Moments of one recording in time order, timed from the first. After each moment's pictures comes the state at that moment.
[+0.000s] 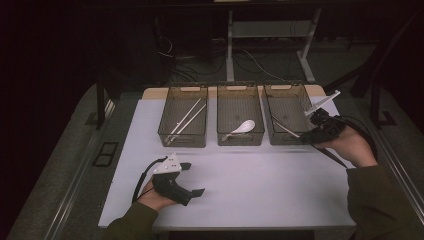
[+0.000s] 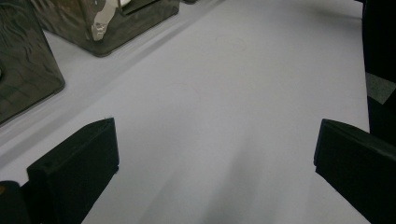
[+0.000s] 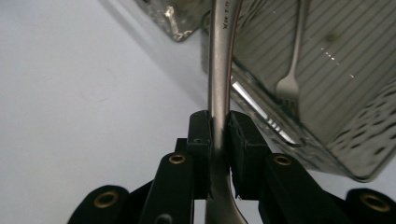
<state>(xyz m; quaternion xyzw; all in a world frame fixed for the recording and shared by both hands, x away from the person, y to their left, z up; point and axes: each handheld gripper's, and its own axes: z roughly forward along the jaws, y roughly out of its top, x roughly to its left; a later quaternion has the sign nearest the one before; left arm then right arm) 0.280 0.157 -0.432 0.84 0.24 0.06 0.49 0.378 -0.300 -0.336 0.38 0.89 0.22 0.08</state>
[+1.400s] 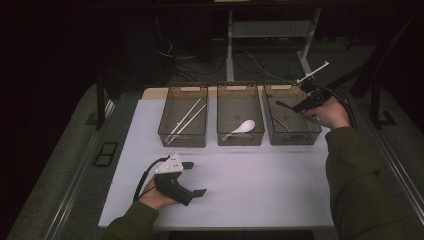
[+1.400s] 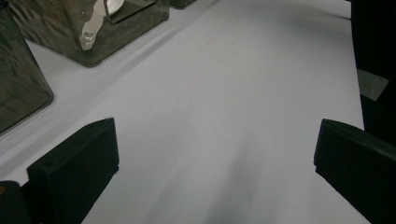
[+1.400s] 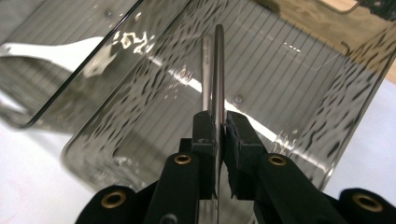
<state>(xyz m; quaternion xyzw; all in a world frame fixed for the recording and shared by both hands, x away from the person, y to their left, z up) 0.282 0.152 -0.432 0.84 0.22 0.05 0.50 0.482 -0.296 -0.334 0.47 0.85 0.22 0.11</state>
